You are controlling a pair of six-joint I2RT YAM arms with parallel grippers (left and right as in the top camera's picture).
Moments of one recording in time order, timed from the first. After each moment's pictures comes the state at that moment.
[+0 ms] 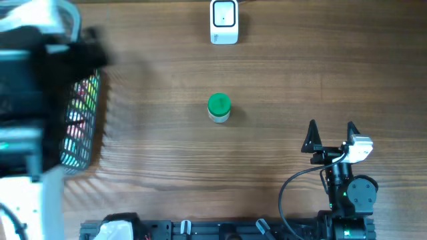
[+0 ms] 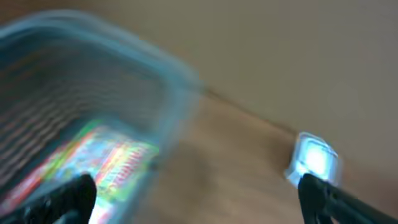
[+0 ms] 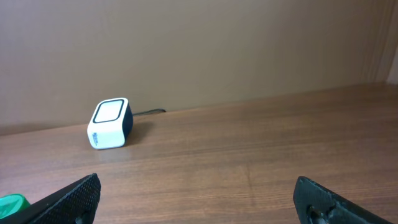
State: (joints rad) left arm 0.06 1.21 1.67 -0.97 -0.18 -0.38; right arm -0.02 0.02 0.01 0.00 -0.02 0.15
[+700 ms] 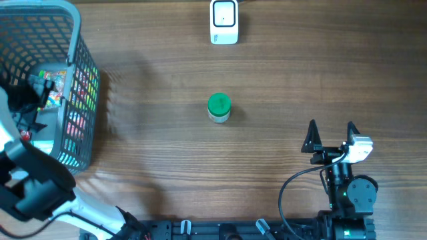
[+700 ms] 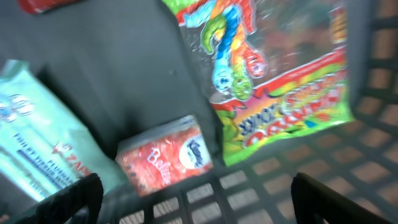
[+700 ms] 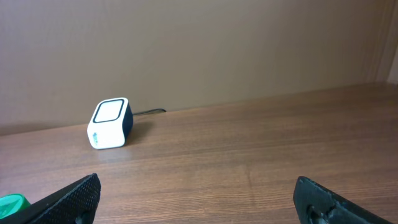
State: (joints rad) left arm 0.65 1.90 1.65 -1.18 0.16 -0.58; right arm -0.02 0.02 0.01 0.00 -0.02 0.15
